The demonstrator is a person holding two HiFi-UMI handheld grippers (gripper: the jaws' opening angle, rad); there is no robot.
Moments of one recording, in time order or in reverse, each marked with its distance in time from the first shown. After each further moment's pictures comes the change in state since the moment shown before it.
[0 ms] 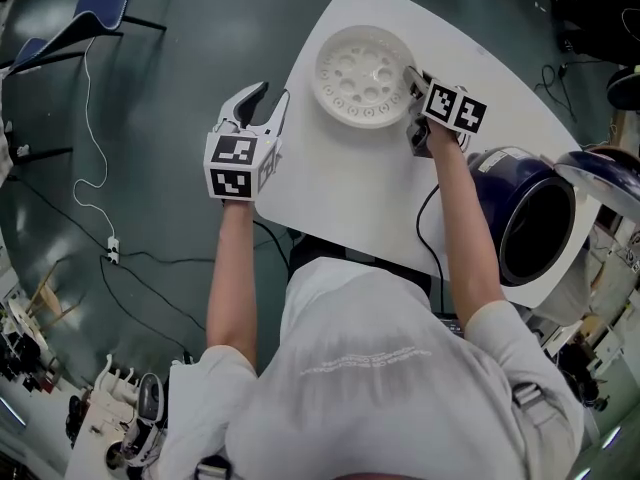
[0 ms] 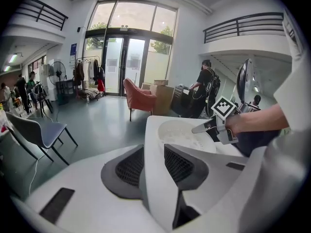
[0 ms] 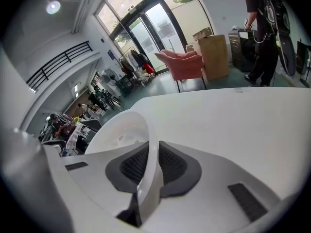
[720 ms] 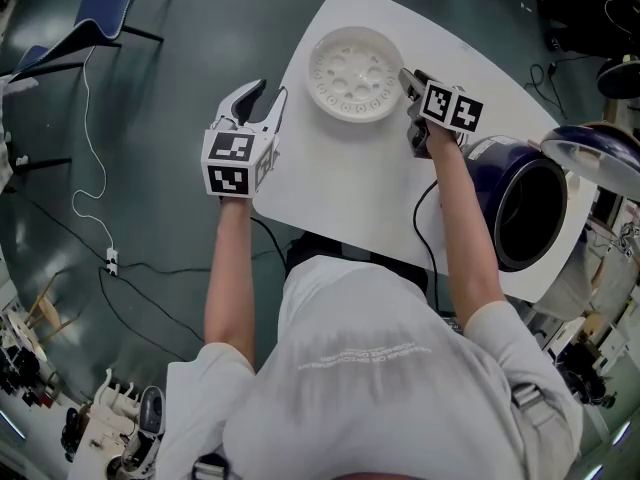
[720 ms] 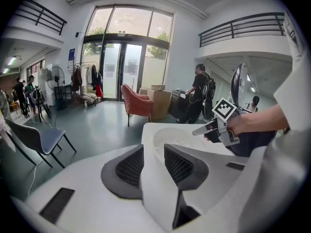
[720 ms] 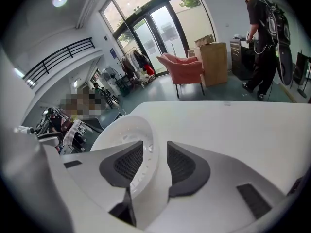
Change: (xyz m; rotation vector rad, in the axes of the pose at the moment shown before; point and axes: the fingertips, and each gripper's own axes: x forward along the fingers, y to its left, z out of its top) left arm -0.021 -0.010 0.020 0.026 -0.055 -0.019; right arm -0.035 0.005 0.005 -0.053 -0.019 -0.045
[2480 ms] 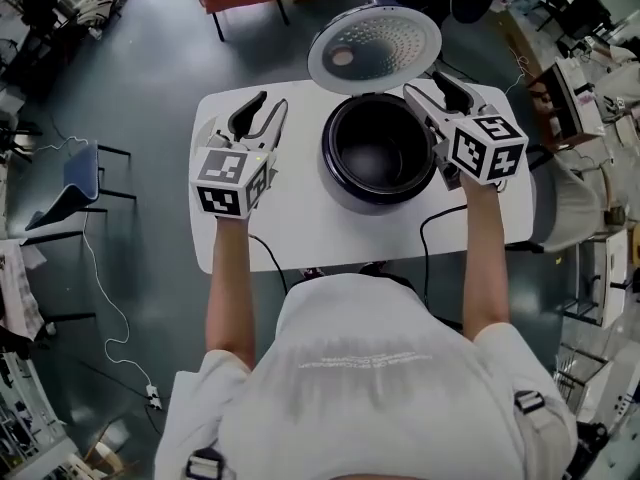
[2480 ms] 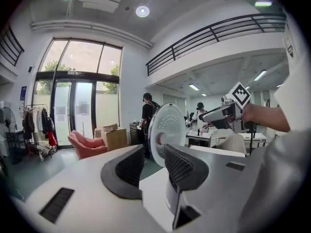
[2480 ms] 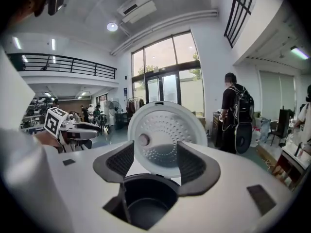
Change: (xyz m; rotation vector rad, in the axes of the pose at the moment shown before) left arm -0.056 -0.367 0.201 0.385 -0.370 -0.376; right arm -0.492 -0.109 0.055 -0.288 -0.600 -0.139
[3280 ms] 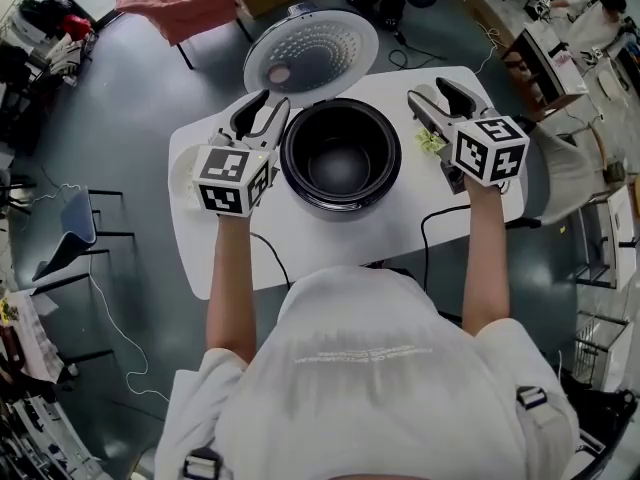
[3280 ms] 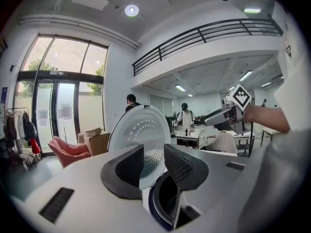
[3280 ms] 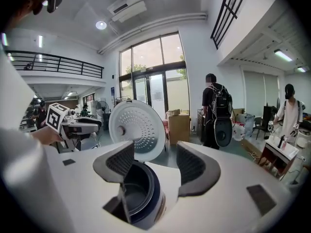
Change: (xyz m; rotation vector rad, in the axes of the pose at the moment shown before) left arm 0.076 -0.081 0.031 0.064 -0.014 -0.148; right arm -0.075 -0.090 -0.027 0.056 0.012 -0.136
